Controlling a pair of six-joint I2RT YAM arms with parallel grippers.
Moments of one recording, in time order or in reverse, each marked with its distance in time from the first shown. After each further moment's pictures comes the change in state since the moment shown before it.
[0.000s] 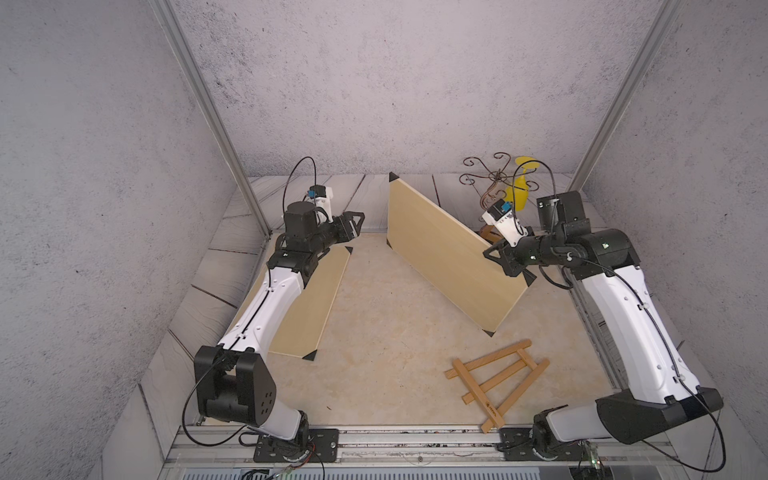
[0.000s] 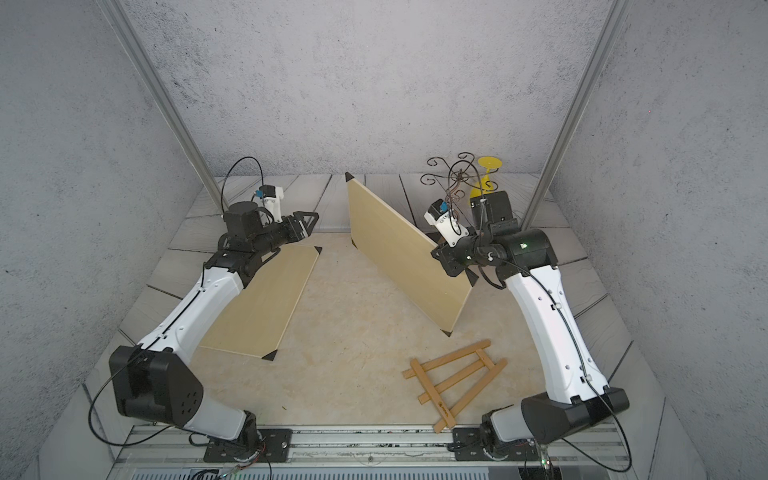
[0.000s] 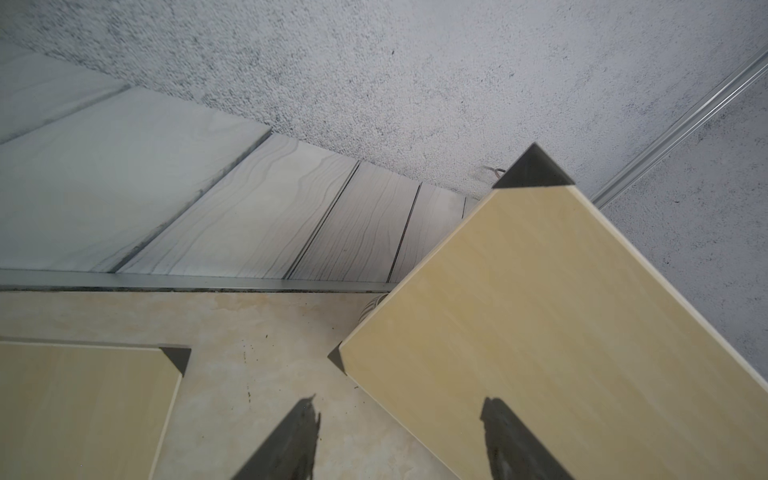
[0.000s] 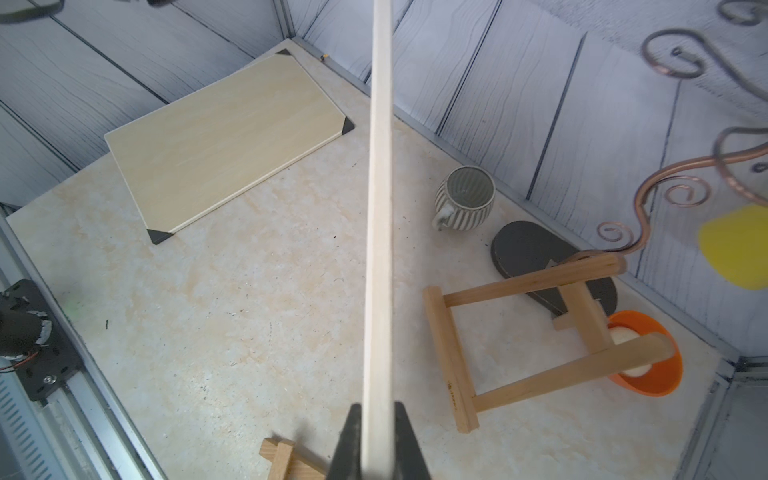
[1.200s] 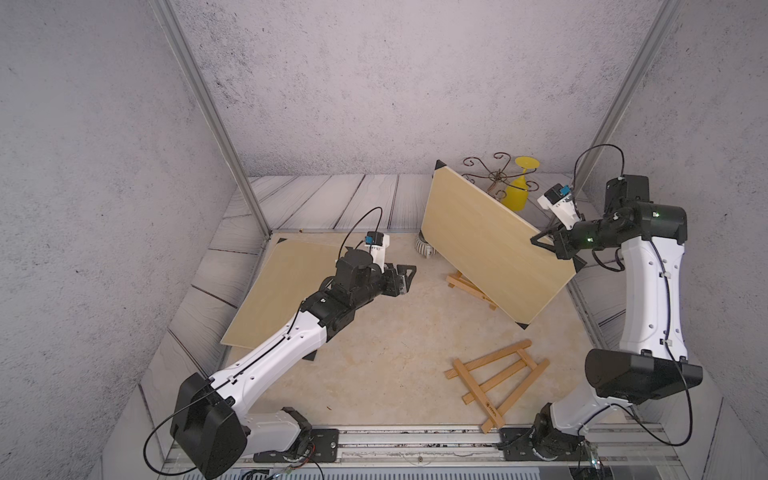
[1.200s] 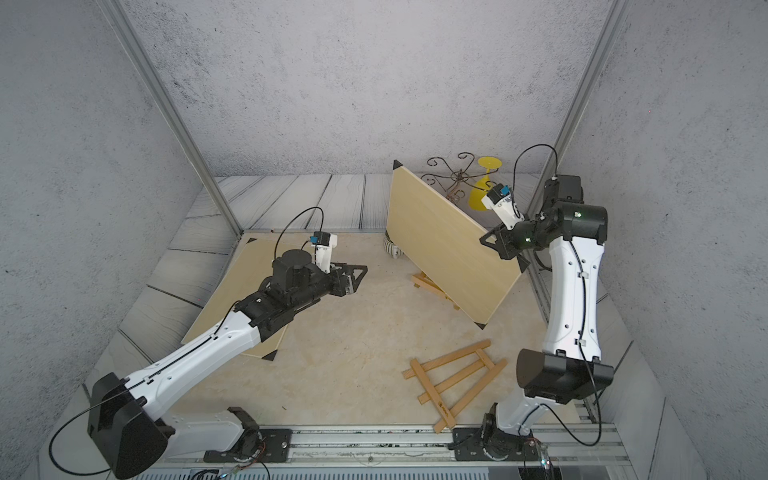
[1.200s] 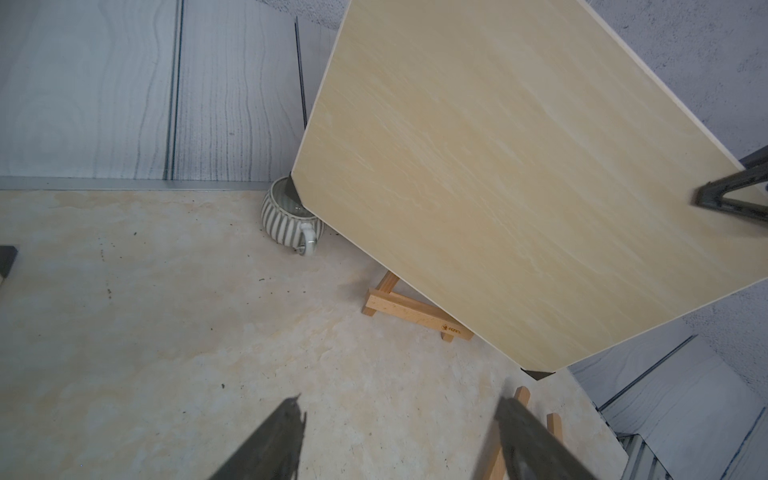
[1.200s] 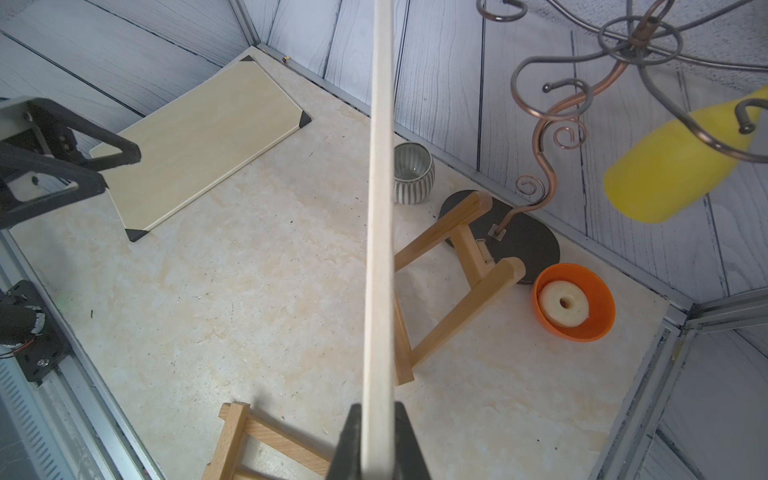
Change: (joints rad) left arm -0.467 -0.220 -0.293 -0.020 -0.298 0.001; right arm -0.455 0.224 0.270 -0.277 -0.308 -0.330
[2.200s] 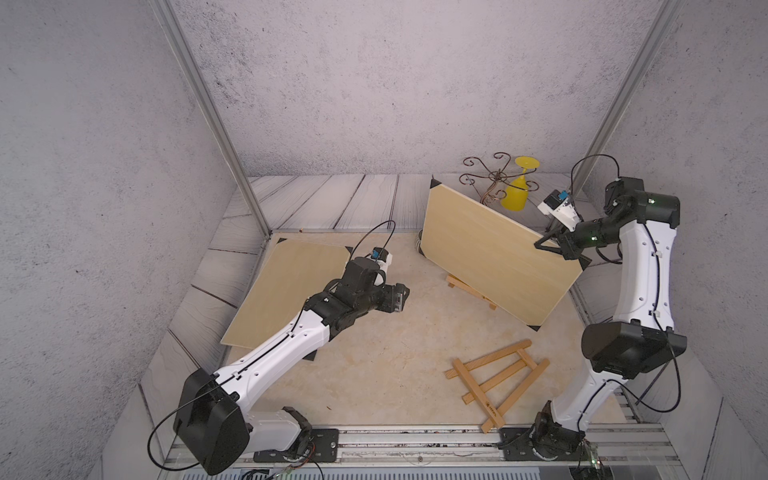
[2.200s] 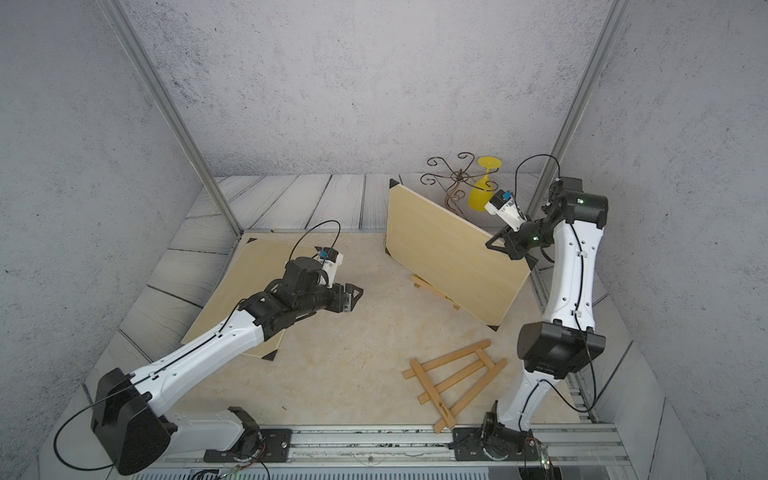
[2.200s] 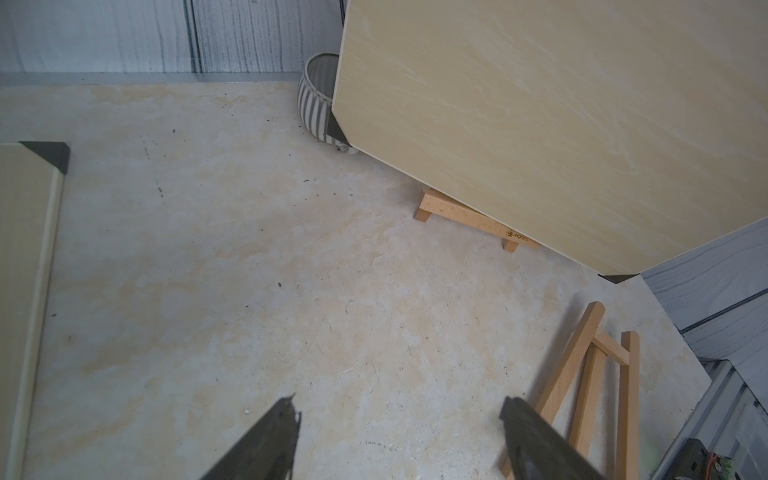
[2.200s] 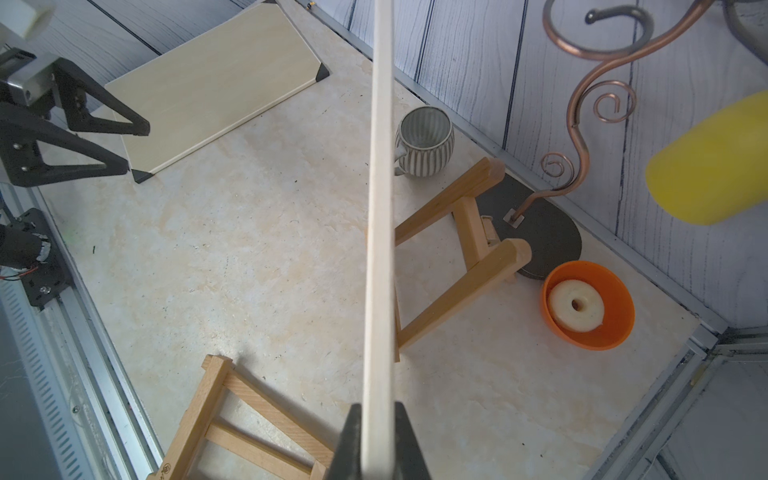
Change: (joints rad) left arm -0.005 0.024 0.002 -0.259 -0.028 0.101; right arm -0.072 0.183 0.152 -0.183 -0.047 -0.276
